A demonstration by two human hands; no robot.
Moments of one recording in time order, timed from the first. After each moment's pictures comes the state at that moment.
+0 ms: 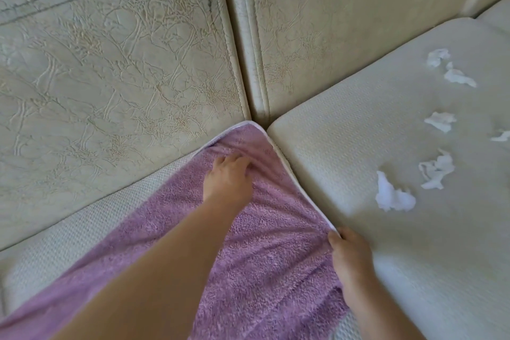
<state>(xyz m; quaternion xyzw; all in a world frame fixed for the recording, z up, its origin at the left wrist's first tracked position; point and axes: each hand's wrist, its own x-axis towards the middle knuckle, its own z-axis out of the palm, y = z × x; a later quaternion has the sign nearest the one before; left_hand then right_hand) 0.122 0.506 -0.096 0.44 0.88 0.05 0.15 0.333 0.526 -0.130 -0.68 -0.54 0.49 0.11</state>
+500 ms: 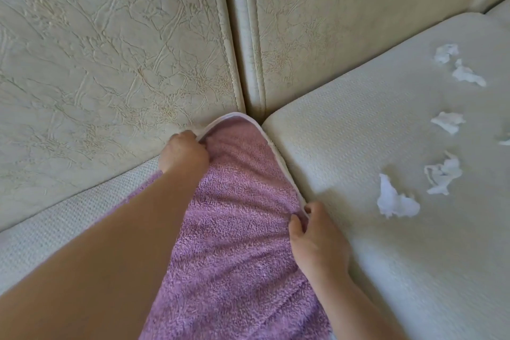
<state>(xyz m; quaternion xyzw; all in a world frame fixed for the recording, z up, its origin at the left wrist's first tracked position) 0.049 0.523 -0.111 0.23 0.96 0.11 0.13 0.289 0.531 -0.133 -0.61 -0.73 0.30 0.02</state>
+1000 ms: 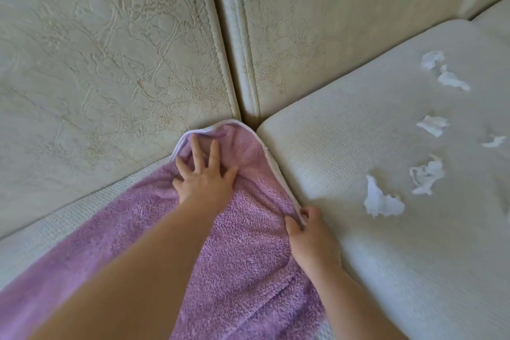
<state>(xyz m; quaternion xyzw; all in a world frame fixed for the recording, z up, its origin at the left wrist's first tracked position) 0.108 0.509 -0.124 0.33 0.92 -0.04 0.19 0.302 0.539 -0.138 -0.61 -0.69 0.39 0.00</state>
